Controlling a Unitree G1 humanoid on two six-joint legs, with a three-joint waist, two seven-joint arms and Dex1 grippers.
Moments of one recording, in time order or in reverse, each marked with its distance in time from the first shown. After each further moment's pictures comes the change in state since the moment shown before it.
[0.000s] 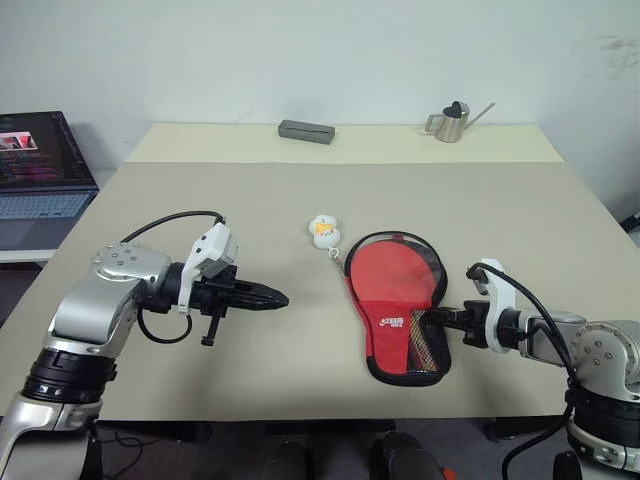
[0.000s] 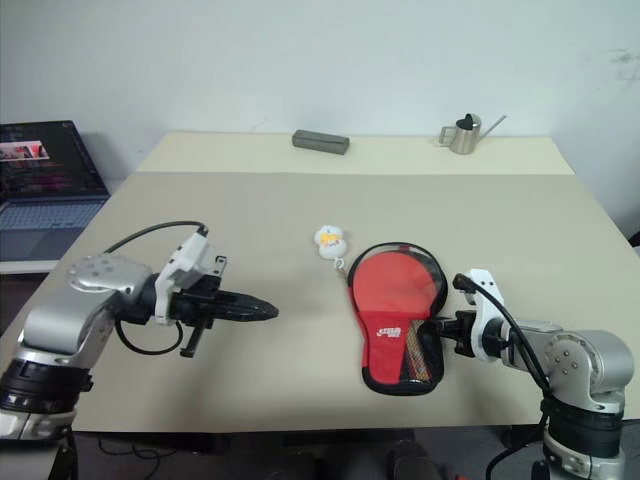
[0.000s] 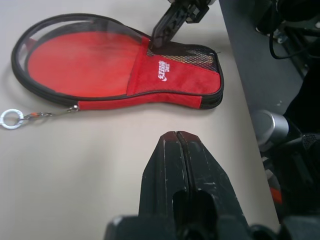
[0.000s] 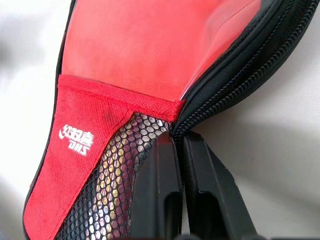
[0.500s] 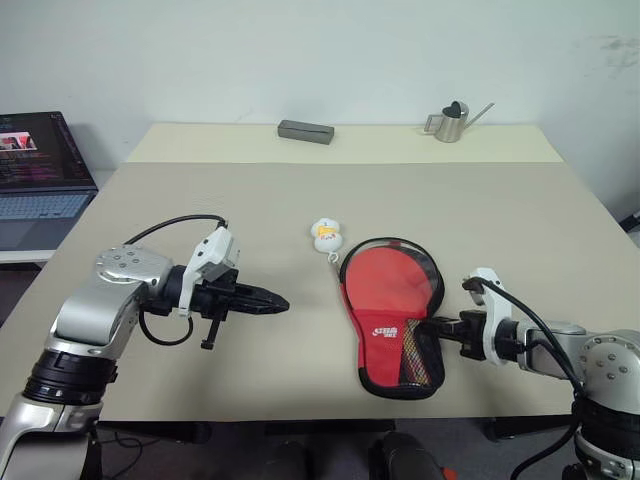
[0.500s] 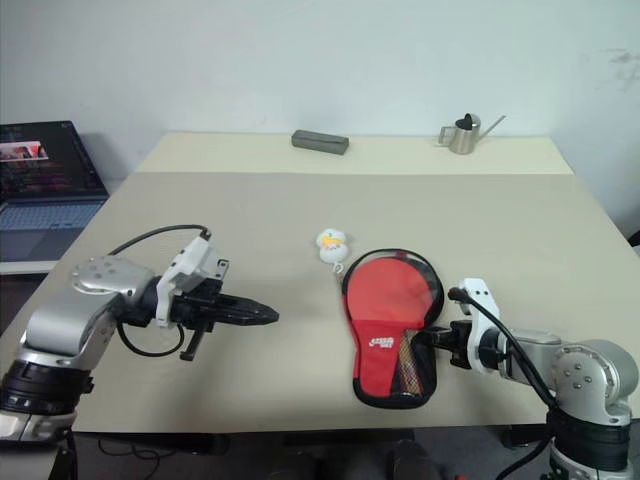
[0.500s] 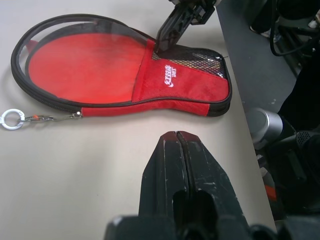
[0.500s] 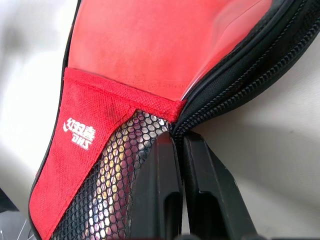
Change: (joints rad) left arm 0.006 0.001 -0.003 0.001 0.000 -0.012 -0.010; right arm 0.053 -0.028 0.001 -0.024 0.231 0.001 -0.155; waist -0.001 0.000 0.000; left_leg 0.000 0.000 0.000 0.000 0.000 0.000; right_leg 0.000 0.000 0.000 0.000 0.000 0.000
